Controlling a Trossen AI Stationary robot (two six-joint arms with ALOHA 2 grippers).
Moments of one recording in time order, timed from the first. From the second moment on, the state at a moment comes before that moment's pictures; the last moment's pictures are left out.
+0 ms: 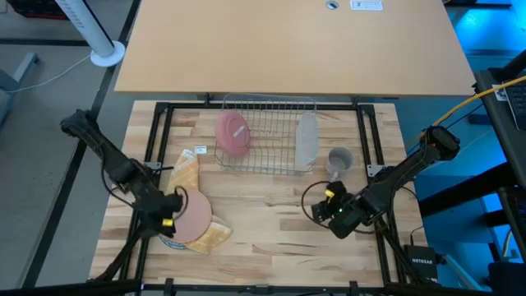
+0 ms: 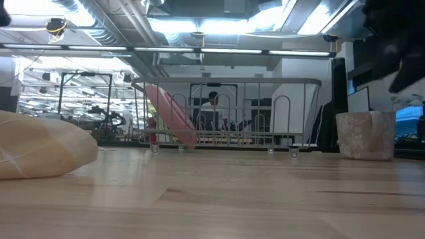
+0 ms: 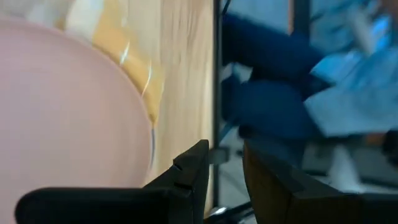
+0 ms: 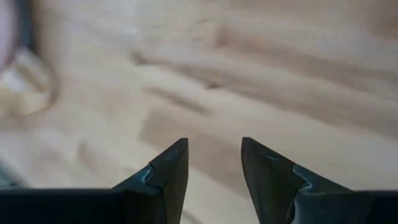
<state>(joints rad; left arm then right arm) -0.72 0.89 0.74 -0.63 0.20 -0.93 0.68 1.36 0.91 -0.77 0.43 1.87</state>
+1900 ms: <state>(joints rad) -0.85 1.20 0.74 -0.78 0.21 -0.92 0.68 1.59 0.91 -0.18 0.48 1.54</state>
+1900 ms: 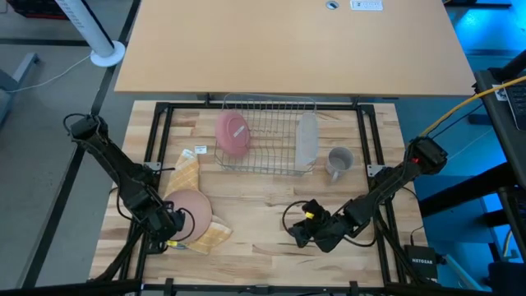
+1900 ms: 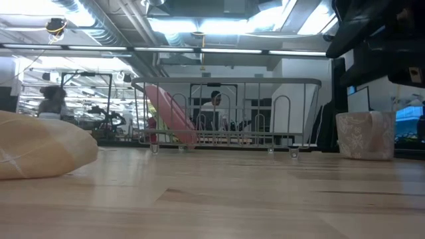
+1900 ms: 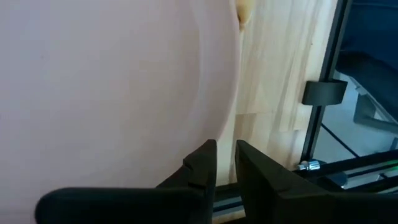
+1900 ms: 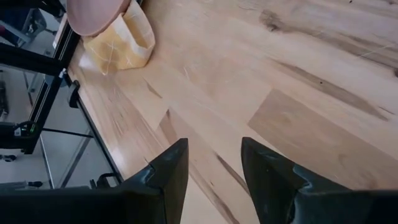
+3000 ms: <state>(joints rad) -0.89 1.36 0.74 -0.75 0.17 -0.71 0.68 1.59 0.91 -0.18 0.50 1.51</state>
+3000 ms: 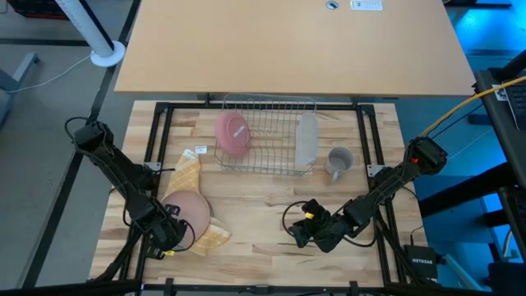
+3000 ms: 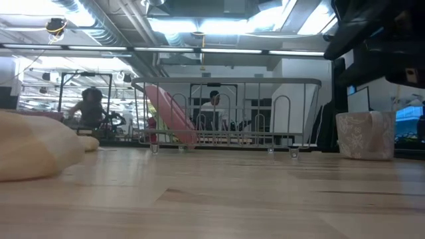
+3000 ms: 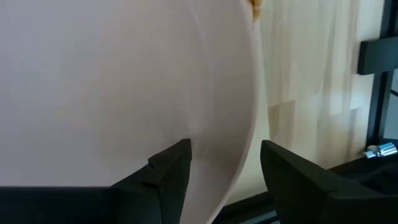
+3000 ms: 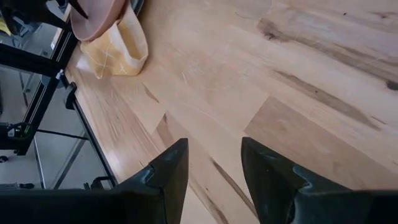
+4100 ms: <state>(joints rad) -0.89 1.36 0.74 -0.78 0.16 -0.88 0.68 1.59 0.91 -0.18 0.51 1.51</state>
